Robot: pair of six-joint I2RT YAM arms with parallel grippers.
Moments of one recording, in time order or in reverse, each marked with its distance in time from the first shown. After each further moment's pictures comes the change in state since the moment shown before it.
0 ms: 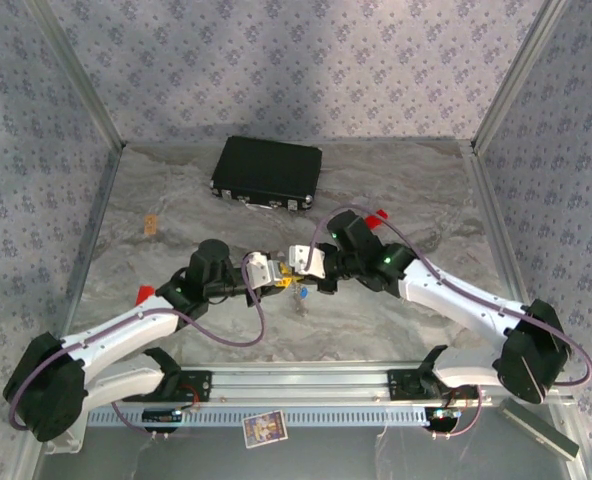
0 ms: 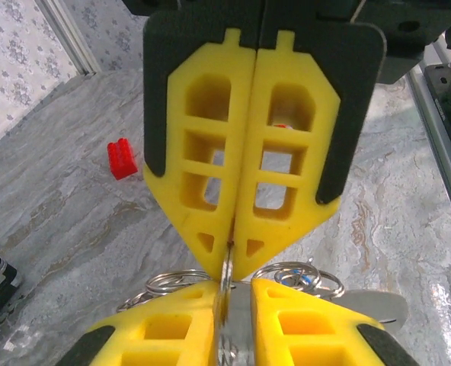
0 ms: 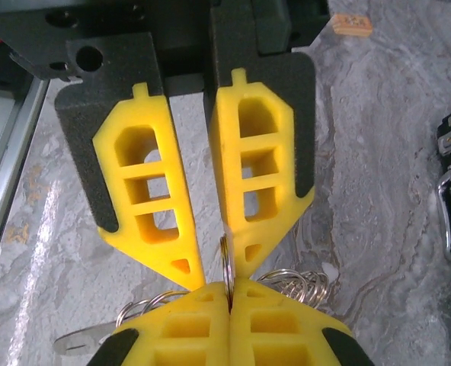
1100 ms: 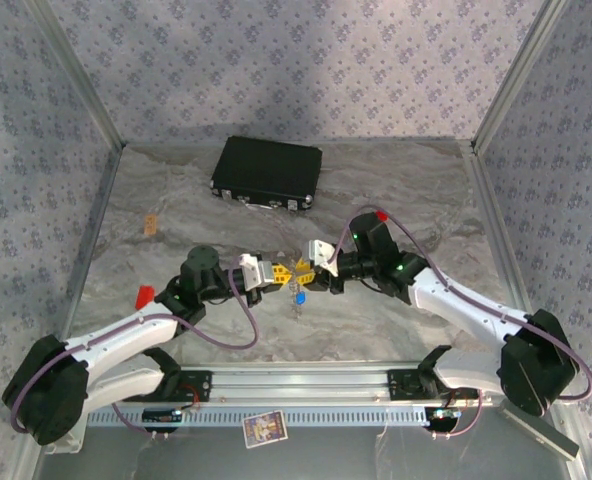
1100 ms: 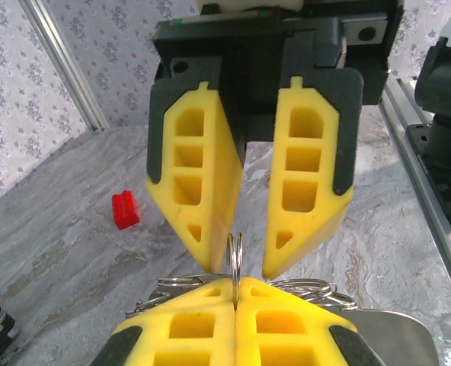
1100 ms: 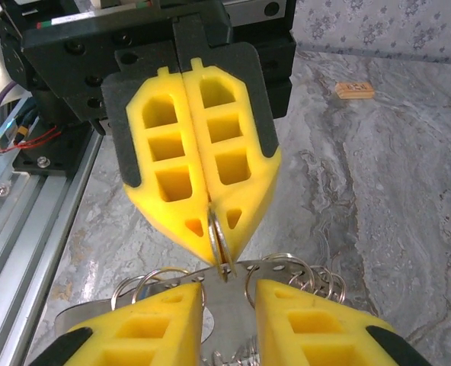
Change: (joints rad) left arm 0.026 -0.016 -0.098 0.278 0.101 -0.108; right arm -0.129 -0.067 -0.190 0.301 -0.307 0.158
